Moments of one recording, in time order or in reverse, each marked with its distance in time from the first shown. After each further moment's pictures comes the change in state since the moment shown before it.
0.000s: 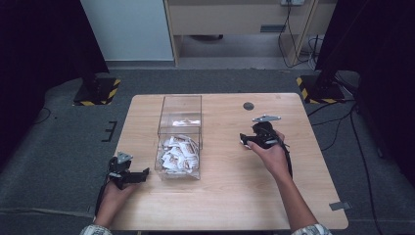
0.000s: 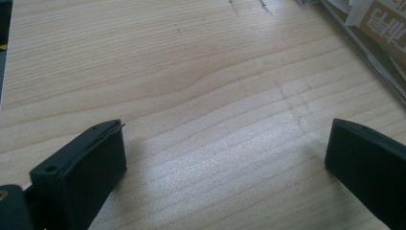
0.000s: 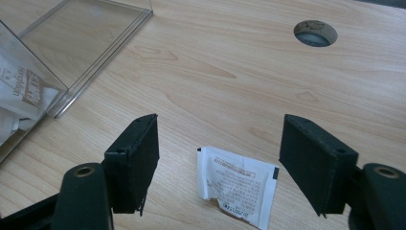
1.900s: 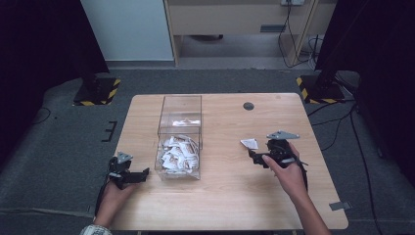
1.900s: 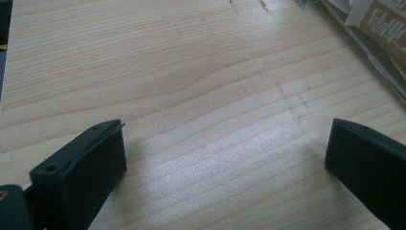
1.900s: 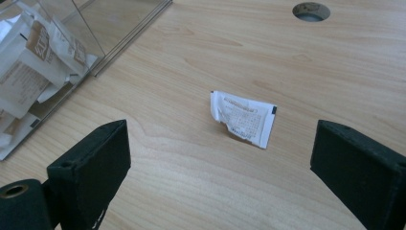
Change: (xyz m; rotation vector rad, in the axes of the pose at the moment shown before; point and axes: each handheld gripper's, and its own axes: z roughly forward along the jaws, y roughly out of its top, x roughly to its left) left arm 0.000 0.000 0.000 0.000 0.000 0.000; right arm 0.000 -0.047 -0.056 -0.051 0.045 0.007
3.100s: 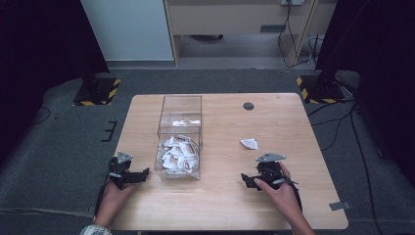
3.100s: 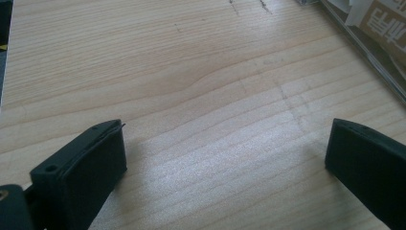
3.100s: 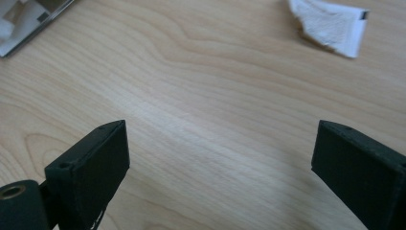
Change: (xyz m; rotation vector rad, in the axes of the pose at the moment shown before) left arm 0.000 0.000 0.000 0.000 0.001 0.000; right arm 0.033 -0.061 0.017 0.137 0.047 -0.061
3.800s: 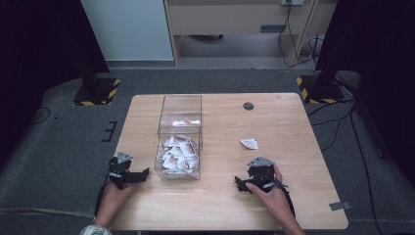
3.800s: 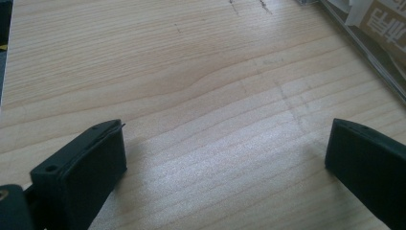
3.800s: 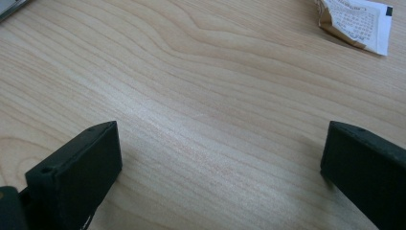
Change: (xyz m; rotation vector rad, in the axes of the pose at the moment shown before) left arm 0.000 0.000 0.000 -0.001 0.000 0.000; right arm 0.020 -0.007 0.020 -0.005 -0.070 -0.040
